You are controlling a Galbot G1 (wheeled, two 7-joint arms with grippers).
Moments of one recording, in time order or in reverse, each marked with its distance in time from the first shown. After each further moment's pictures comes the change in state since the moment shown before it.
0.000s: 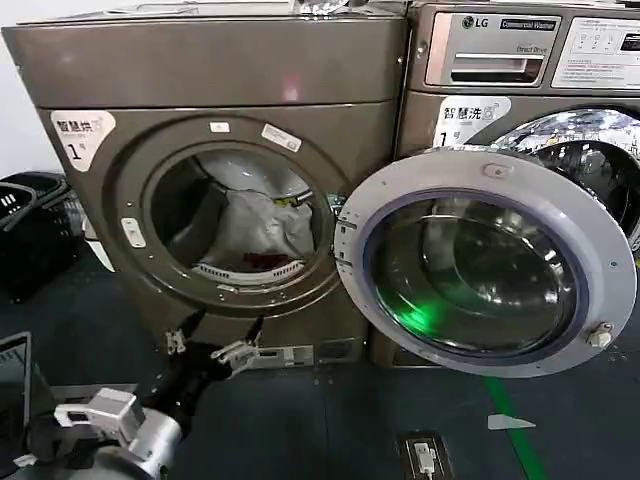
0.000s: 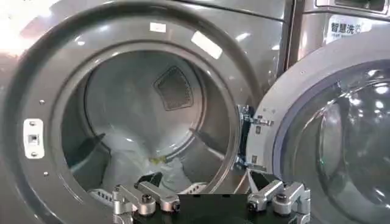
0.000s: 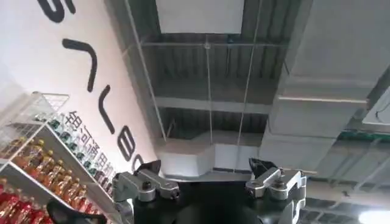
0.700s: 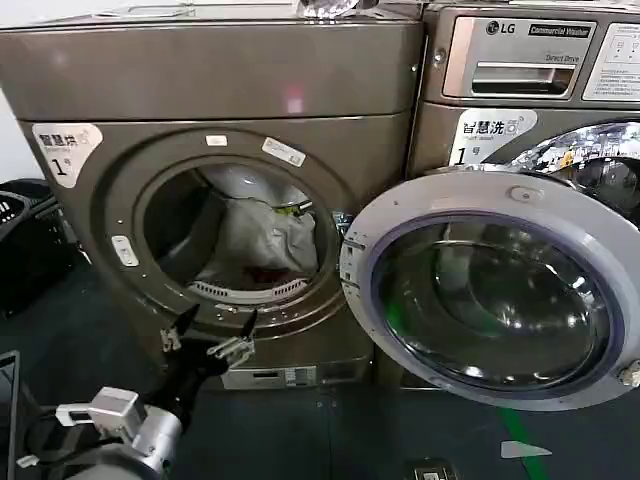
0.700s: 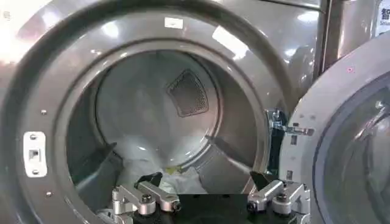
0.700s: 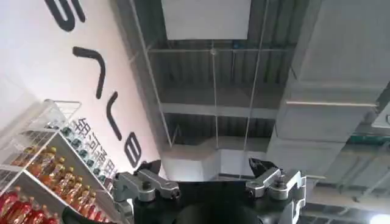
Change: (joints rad) left arm -0.001 -0.005 0.007 0.017 0.039 -0.032 -0.021; right arm 0.011 0.009 -0.014 0.000 0.000 0.037 -0.012
